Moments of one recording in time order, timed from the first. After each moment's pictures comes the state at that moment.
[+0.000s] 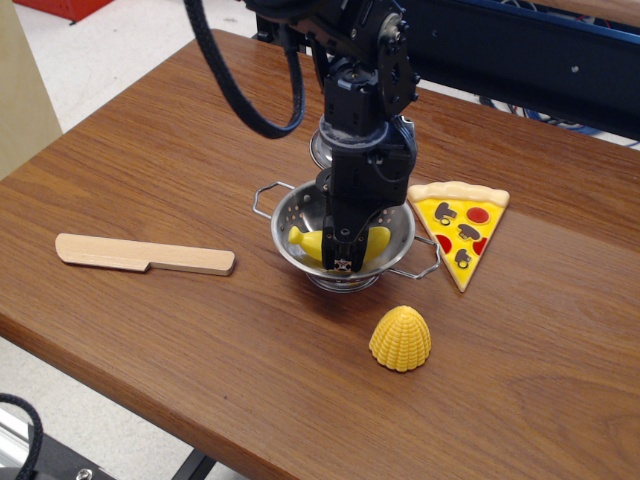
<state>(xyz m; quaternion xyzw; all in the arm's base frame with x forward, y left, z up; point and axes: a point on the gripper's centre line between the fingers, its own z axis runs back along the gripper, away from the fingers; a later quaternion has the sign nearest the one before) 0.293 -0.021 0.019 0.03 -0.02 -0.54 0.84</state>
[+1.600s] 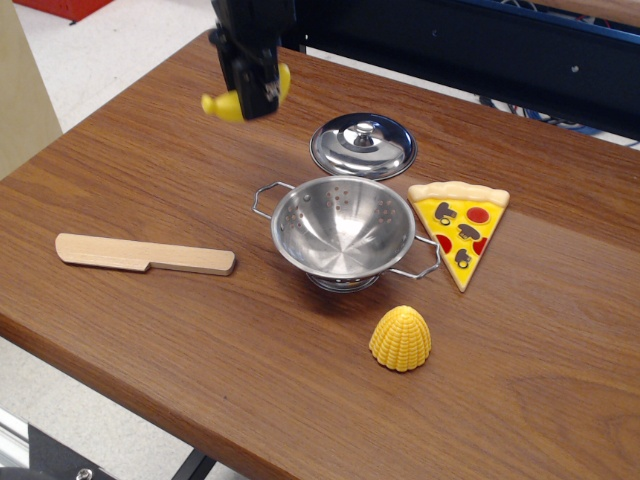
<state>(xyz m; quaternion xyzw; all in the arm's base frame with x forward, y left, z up) 0.355 0.086 0.062 0.01 -0.04 -0.30 0.95</state>
